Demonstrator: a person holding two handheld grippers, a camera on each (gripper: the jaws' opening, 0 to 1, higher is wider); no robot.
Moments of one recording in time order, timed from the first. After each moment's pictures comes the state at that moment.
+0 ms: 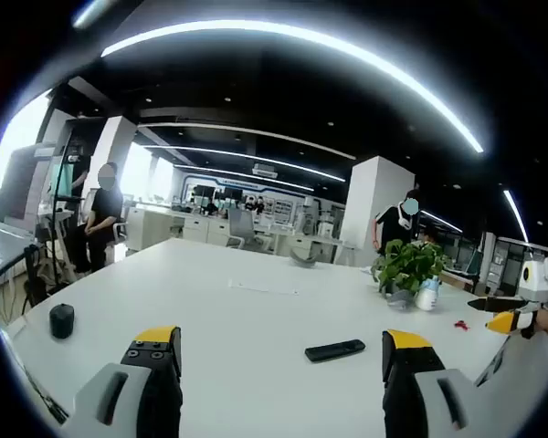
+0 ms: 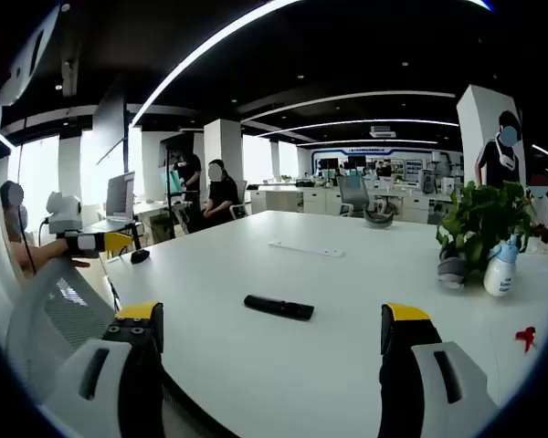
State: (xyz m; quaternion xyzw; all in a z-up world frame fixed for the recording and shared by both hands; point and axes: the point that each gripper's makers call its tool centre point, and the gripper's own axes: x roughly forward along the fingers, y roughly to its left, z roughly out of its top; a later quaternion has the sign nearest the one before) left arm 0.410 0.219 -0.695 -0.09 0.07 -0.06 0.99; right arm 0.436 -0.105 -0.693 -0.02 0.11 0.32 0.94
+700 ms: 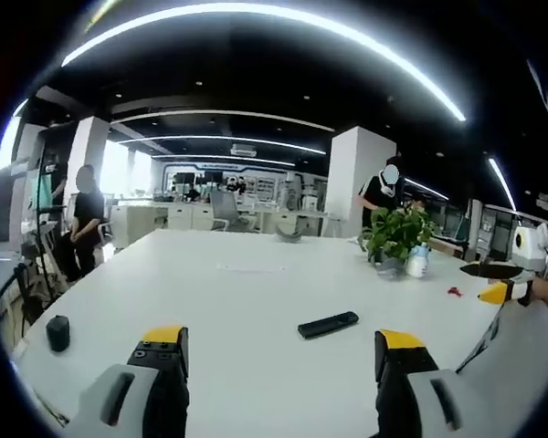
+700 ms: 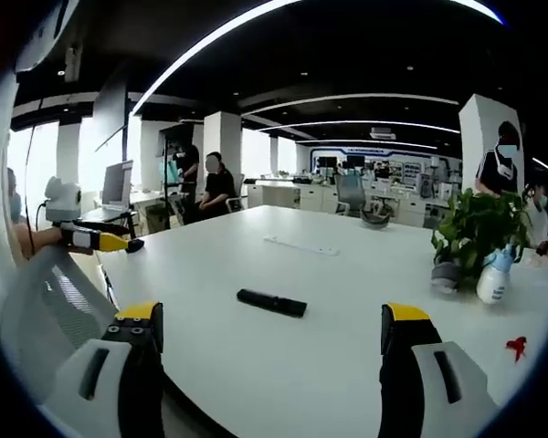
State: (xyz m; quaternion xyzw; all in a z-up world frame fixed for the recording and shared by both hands) left arm 0.409 0.201 -0.705 -0.05 0.11 -0.10 0.99; right arm 0.437 -0.107 -0.697 -0.04 0.12 0.32 0.94
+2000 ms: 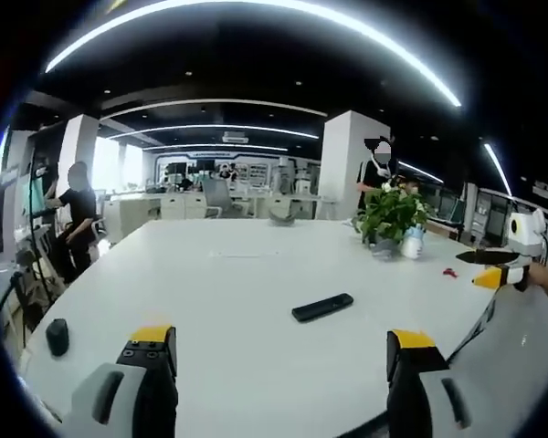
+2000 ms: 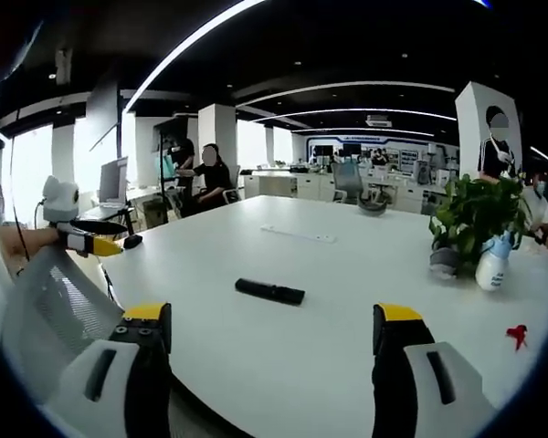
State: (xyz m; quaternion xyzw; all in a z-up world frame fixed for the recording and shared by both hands) left arm 0.404 0.189 -0.726 0.01 0.19 -0.15 0.97; right arm 0.437 -0.118 -0.707 -0.04 0.15 0.31 0.94
